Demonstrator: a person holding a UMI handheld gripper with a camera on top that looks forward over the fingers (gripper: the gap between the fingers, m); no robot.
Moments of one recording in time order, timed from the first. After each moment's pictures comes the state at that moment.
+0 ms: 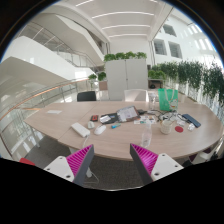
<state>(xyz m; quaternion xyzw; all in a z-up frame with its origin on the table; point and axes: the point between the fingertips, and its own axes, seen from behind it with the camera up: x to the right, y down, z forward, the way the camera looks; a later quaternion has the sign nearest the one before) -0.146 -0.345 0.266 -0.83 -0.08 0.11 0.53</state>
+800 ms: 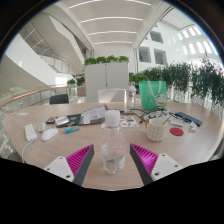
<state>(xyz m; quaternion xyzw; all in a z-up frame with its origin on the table) -0.047 -0.067 0.078 -0.81 -0.01 0.03 0.59</state>
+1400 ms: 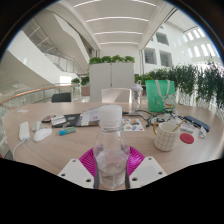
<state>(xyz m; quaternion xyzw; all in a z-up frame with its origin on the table) -0.050 0.004 0.058 -0.80 -0.04 0.04 0.59</state>
